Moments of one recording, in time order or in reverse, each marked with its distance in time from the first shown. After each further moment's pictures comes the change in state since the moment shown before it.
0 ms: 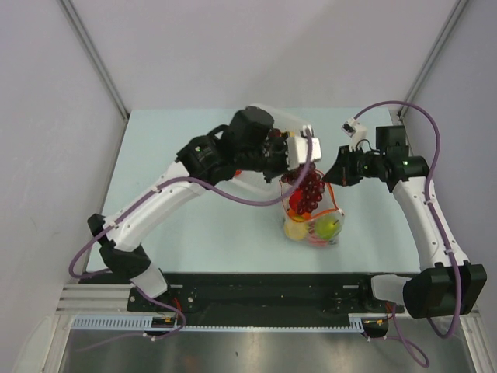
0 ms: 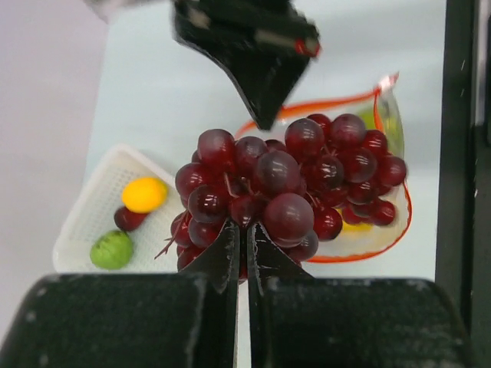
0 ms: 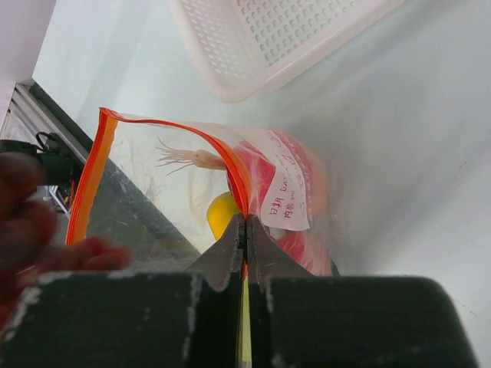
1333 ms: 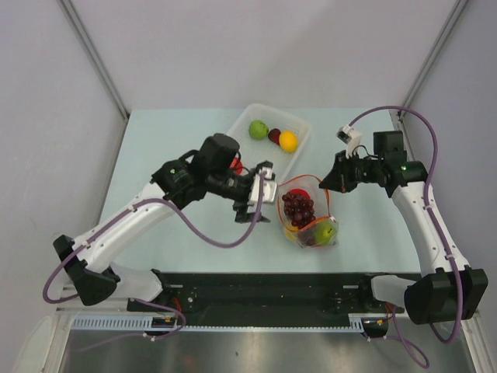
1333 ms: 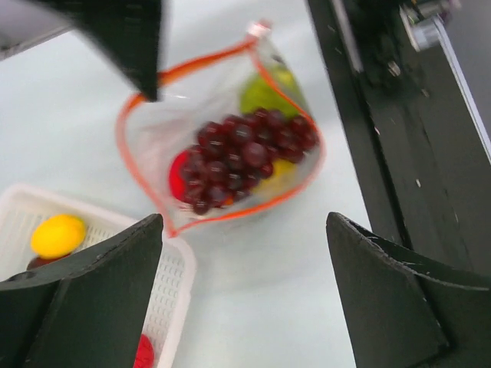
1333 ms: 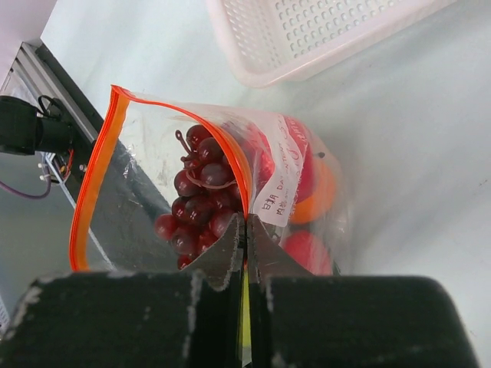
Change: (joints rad) left arm 0.107 -0.266 -0.487 0.073 0.417 0.185; right arm 0.019 -0.037 -0.050 -0.002 -0.069 -0.100
